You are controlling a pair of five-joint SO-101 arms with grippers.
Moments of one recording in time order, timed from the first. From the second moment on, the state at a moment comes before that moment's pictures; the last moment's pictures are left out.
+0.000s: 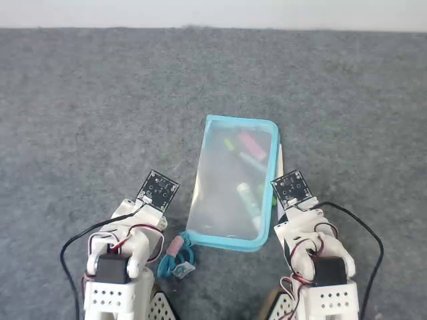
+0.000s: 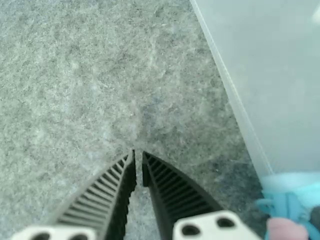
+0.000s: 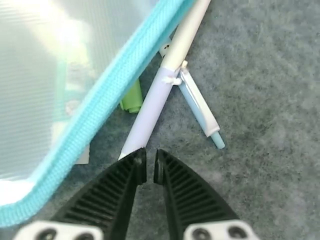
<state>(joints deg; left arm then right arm) -2.5 -102.5 97.0 71.3 -19.4 -8.2 -103.3 95.3 70.4 19.8</state>
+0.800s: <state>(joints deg) -2.5 -102.5 97.0 71.3 -19.4 0.1 -103.3 95.3 69.4 35.0</state>
